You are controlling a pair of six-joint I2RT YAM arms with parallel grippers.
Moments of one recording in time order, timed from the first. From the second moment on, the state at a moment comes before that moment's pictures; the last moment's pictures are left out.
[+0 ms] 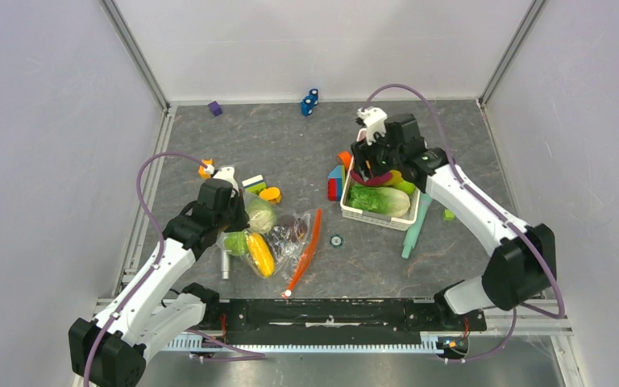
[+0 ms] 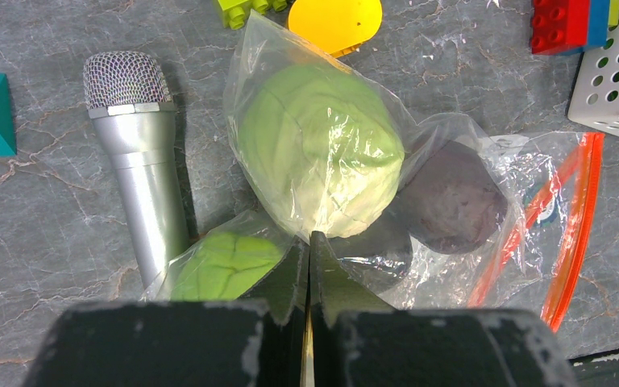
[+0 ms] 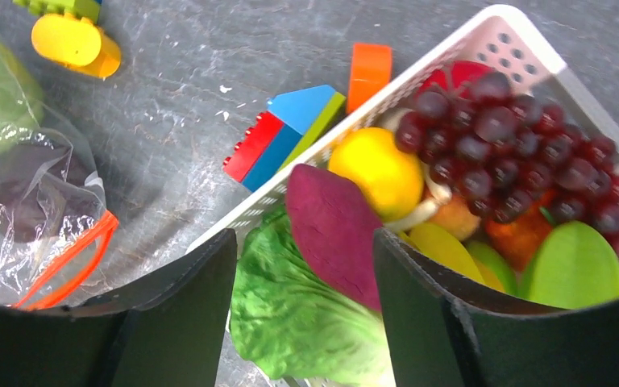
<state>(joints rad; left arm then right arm) -0.39 0.88 0.69 -0.60 -0.09 -0.42 0.44 1.42 1.20 -0.42 -0.14 -0.07</state>
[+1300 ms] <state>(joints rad) -0.39 0.88 0.69 -0.60 -0.09 -0.42 0.50 1.66 1.30 -0.60 -0.02 -0.27</state>
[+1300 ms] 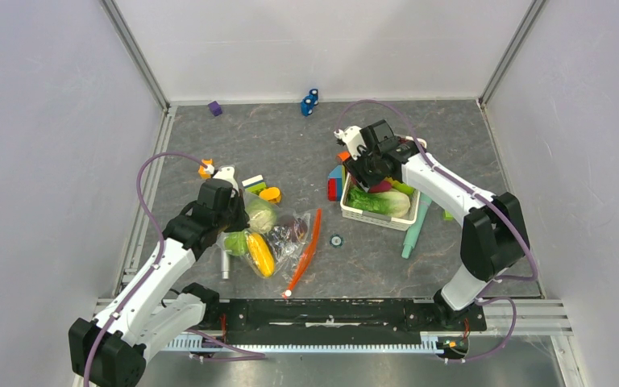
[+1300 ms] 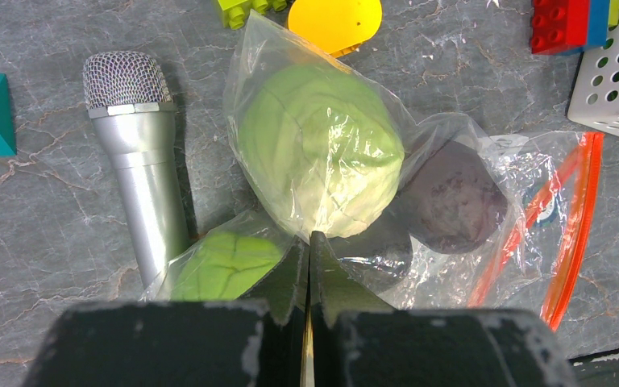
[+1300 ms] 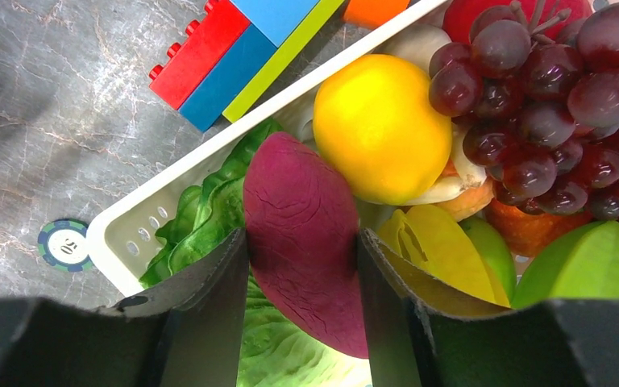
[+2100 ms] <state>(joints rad) -0.39 0.88 0.69 -0.60 -0.09 -0.42 0.50 1.64 1.36 -0.65 -0.02 -0.24</state>
